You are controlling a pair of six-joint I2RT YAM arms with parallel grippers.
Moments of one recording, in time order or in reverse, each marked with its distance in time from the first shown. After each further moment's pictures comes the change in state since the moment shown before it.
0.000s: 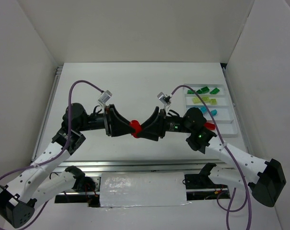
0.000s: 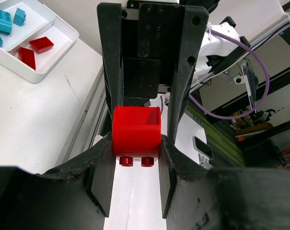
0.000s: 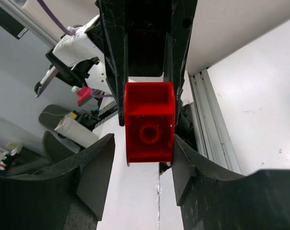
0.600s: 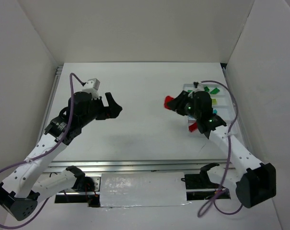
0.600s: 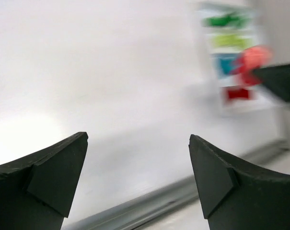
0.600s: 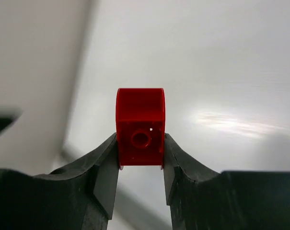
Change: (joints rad) left arm -0.001 0.097 0.317 -0.661 -0.849 0.200; right arm -0.340 0.050 0.091 -0.515 0.460 -0.074
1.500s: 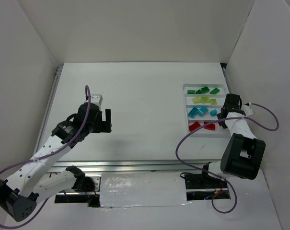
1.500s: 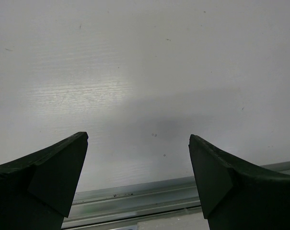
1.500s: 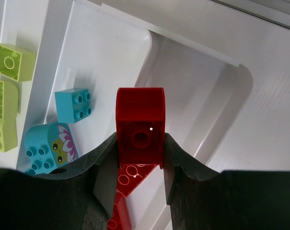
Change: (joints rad) left arm -0.008 -0.016 -0.166 -0.241 -0.313 0.161; right arm -0.770 0.343 0.053 -0.415 0.630 0.120
